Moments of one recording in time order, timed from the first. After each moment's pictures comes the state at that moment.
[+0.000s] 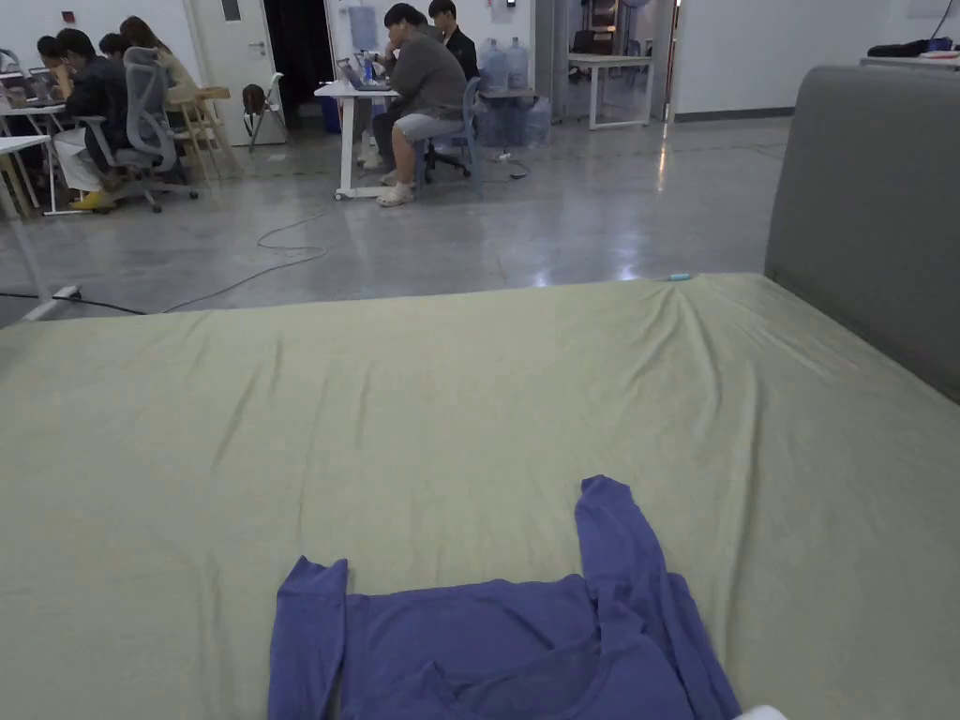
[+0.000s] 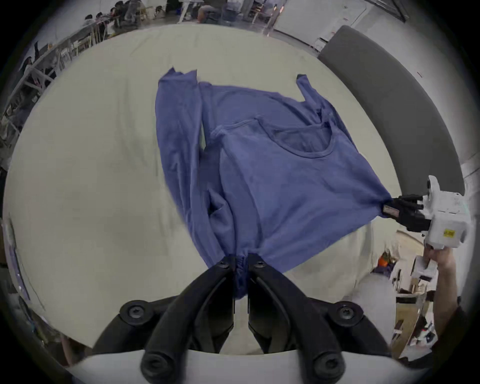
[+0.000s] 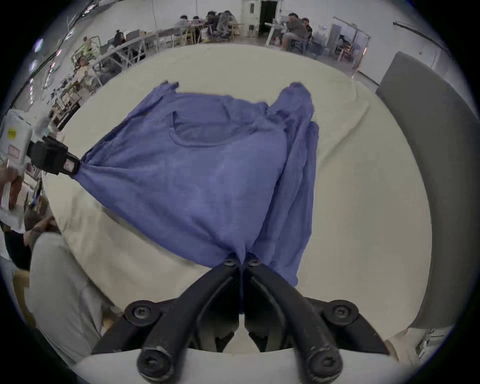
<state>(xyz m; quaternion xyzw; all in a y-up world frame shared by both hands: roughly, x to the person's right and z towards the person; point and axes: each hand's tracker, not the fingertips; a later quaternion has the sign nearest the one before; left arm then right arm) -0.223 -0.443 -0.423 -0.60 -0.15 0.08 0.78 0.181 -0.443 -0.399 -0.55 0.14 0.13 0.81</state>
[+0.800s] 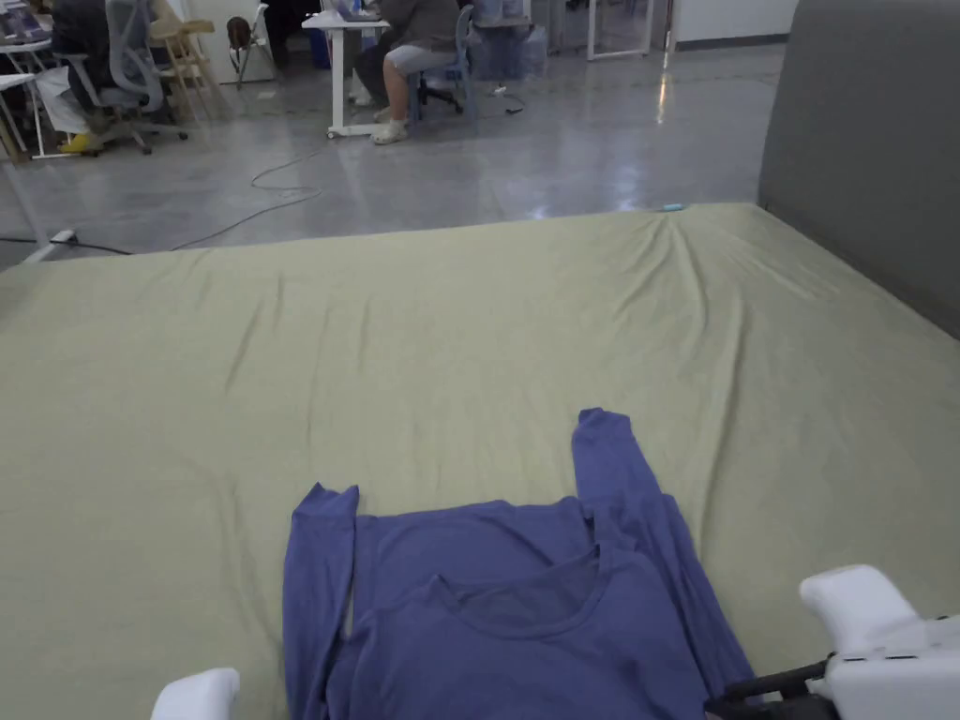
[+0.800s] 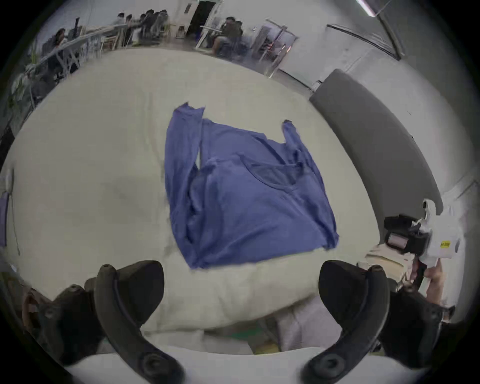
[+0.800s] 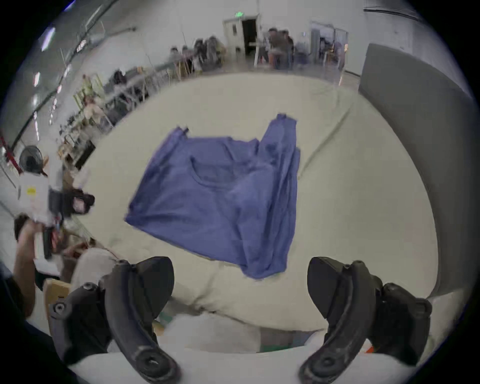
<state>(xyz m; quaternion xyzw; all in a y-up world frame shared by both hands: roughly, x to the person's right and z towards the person) -0.220 -0.386 -0.329 -0.50 -0.15 0.16 0.84 0.213 -0.338 -0.318 -0.47 0.15 0.01 0.87</state>
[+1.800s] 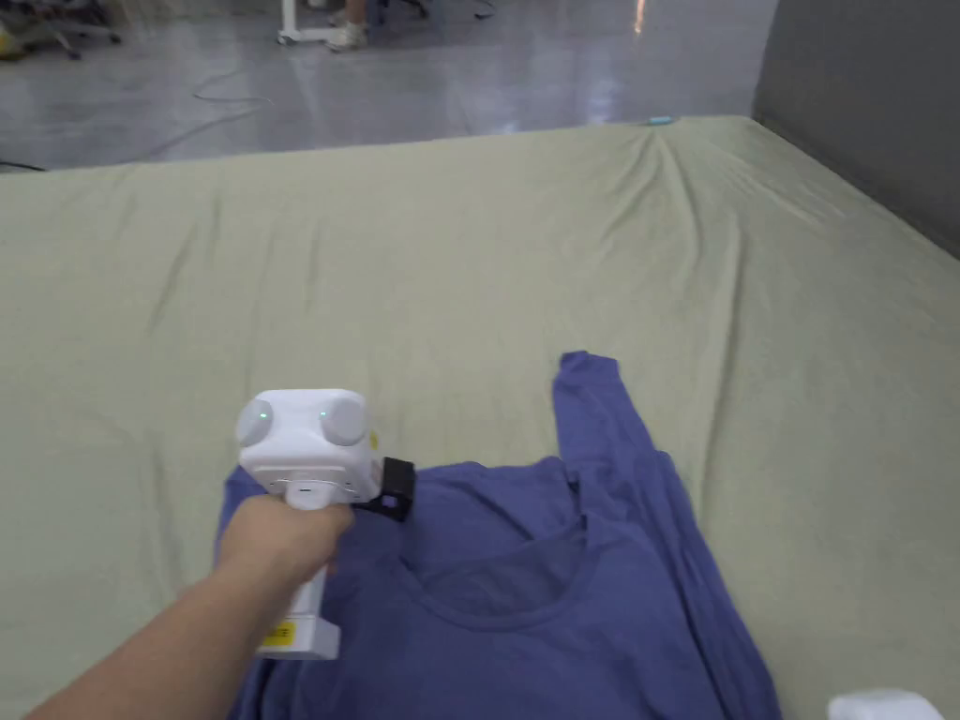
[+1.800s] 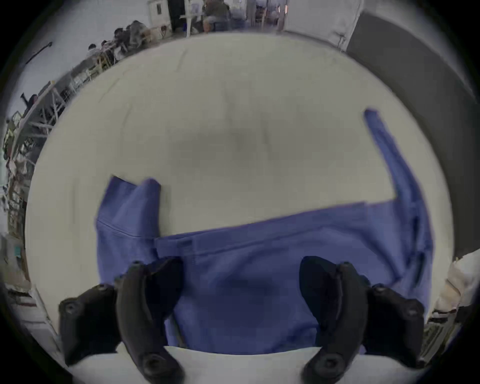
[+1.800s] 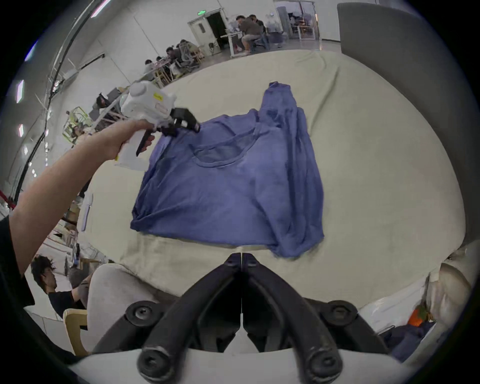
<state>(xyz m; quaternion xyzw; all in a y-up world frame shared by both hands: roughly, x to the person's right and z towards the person) -0.125 -0.521 -0.682 -0.60 -0.06 -0.04 0.80 0.194 -0.404 -0.331 -0.53 0.11 -0.07 0.83</state>
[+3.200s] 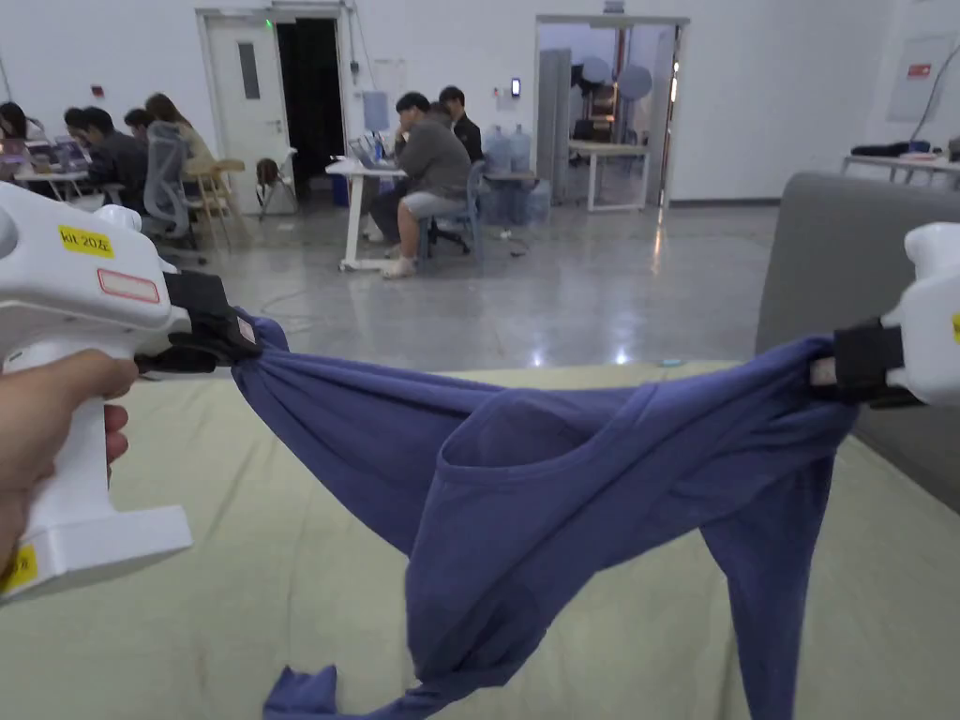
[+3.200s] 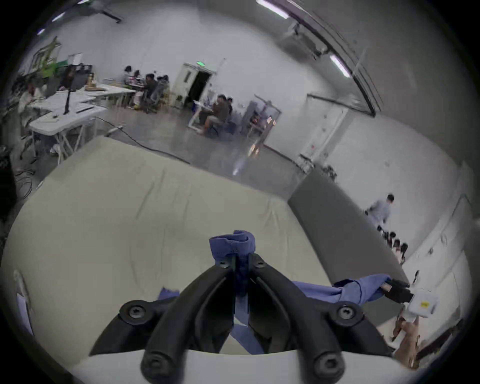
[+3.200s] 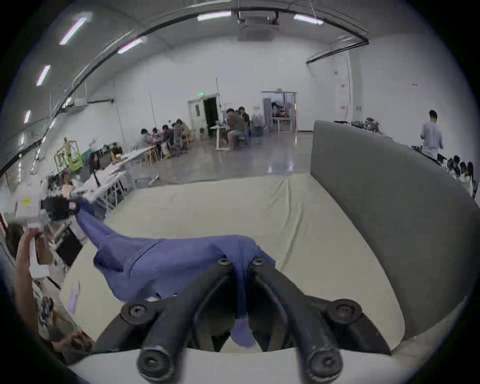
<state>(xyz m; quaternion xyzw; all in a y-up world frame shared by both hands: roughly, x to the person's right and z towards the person) -0.273 -0.084 -0.575 -0.27 -0.13 0.23 0.92 0.254 -0.080 -0.506 -0.27 0.03 -0.04 0.96</state>
